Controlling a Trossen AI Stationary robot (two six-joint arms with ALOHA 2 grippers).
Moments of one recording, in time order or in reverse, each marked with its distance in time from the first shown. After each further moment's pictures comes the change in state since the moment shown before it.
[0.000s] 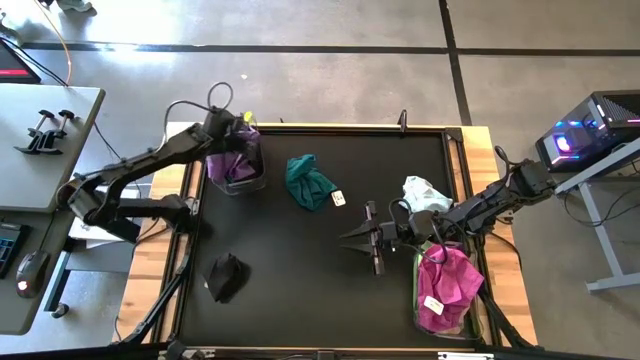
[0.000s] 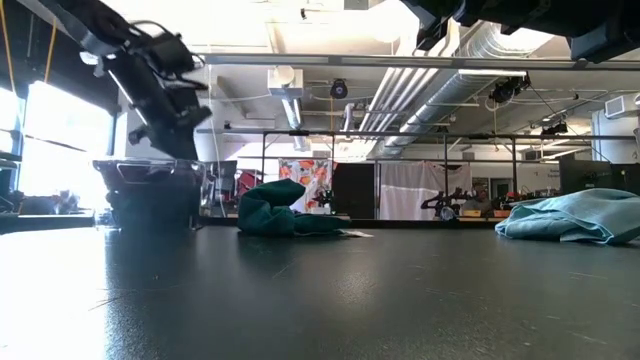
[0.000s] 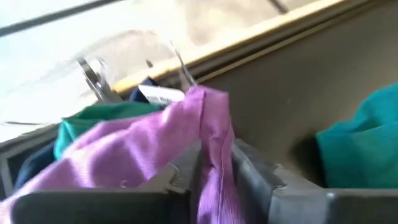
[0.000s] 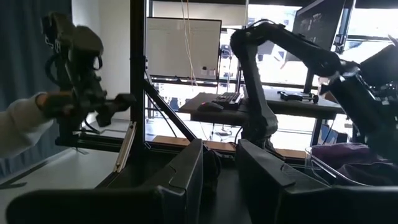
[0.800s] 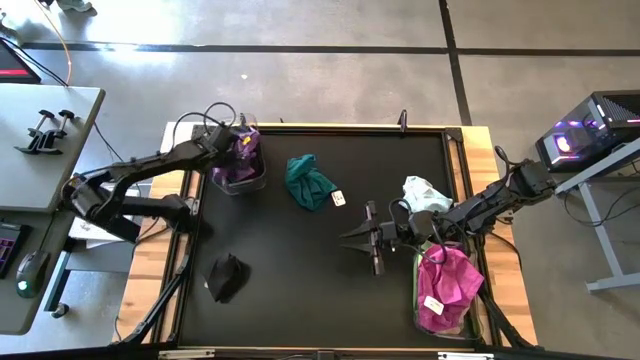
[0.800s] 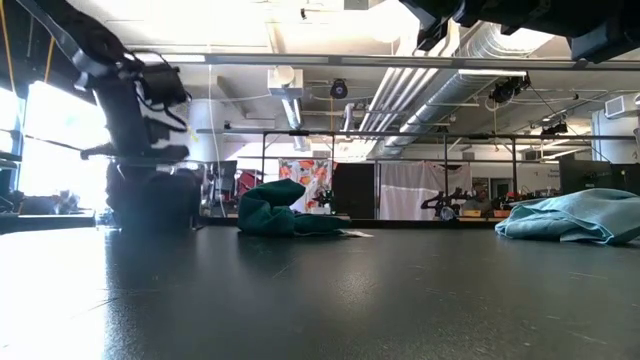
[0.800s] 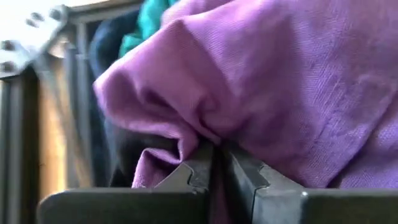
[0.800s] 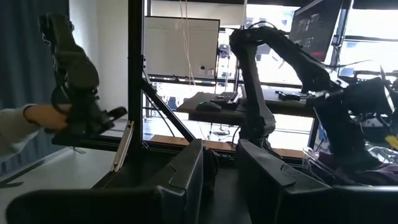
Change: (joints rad) left arm -0.012 0.028 -0.133 -0.109 -0.234 -0.264; right arm 0.000 0.000 0.000 -0.001 0.010 -0.007
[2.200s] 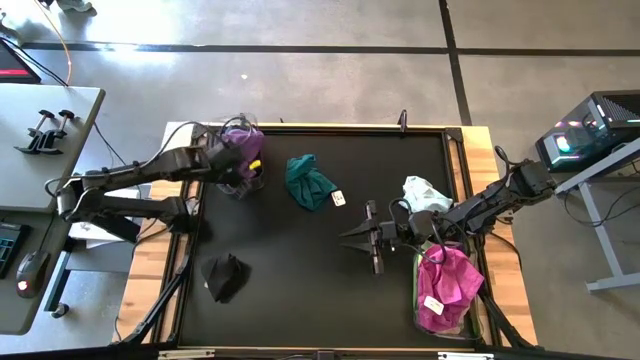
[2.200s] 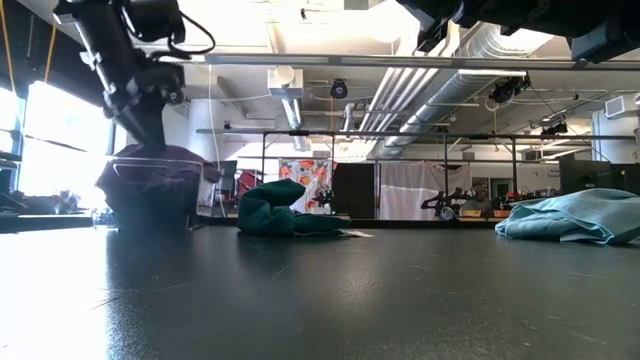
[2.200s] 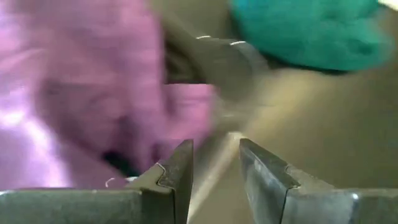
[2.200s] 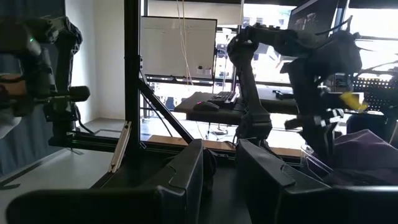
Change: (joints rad) left arm -0.411 -0.189 0.198 -0.413 0.149 0.094; right arm -0.002 0.000 0.000 0.000 0.009 0.006
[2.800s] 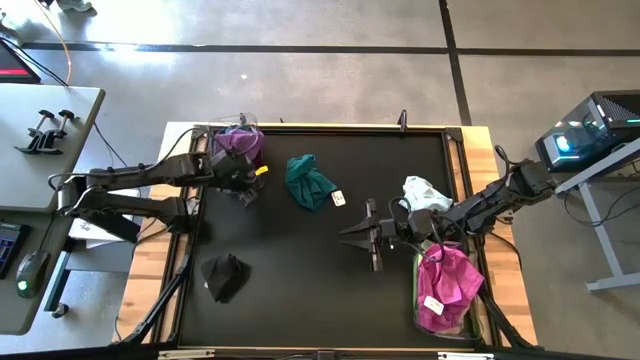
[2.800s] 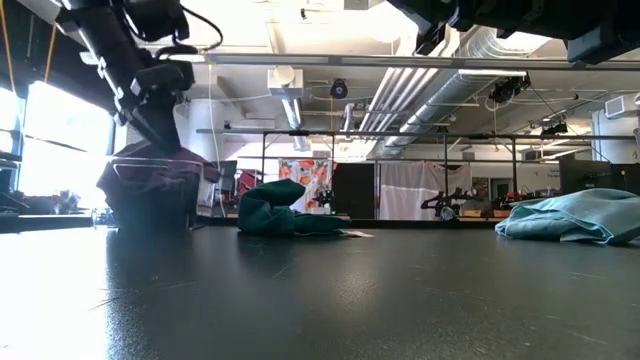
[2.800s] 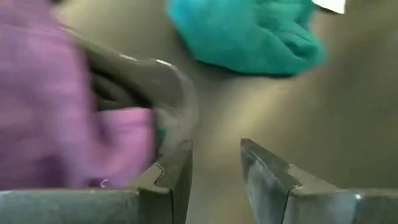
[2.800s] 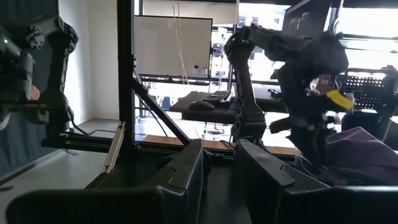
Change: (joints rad) left arm -0.089 0.010 -0.055 0.158 0.062 0.037; right arm -0.013 0.000 0.000 -0.001 0.002 0.003
